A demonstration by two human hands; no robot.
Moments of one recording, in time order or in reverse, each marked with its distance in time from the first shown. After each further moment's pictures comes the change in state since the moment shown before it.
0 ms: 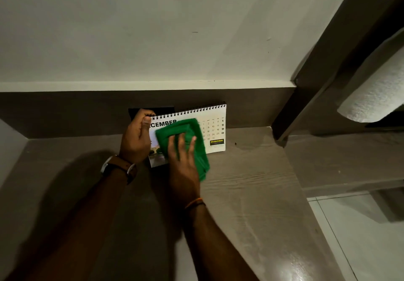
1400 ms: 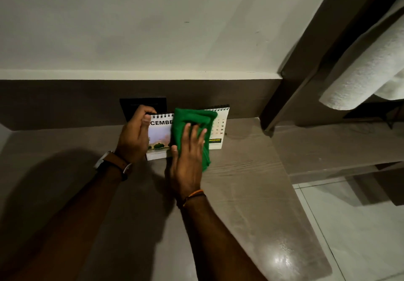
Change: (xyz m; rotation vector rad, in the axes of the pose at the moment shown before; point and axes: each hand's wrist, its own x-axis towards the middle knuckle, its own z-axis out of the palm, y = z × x) left_hand -0.022 0.019 0.000 -0.071 -0.090 0.056; right_hand -0.005 0.011 -0.013 0.099 0.197 0.175
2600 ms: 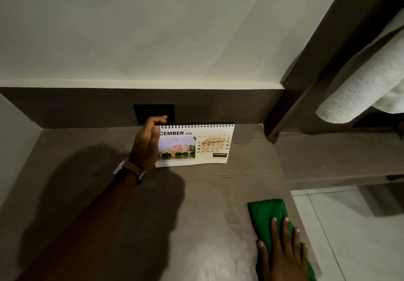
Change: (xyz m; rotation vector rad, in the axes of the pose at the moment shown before) left_hand -0.015 0.026 0.005 -0.041 0.010 -0.193; right_hand -0.168 0.098 -0.224 -0.671 -0.451 0.545
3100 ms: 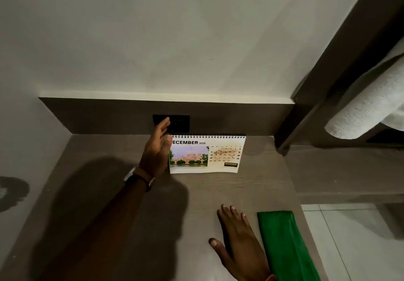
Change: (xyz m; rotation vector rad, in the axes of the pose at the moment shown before) left_hand -0.008 0.016 -0.024 -0.094 0.013 -0.117; right_hand 0.017 -0.078 0.005 0.076 -0.144 -0.717
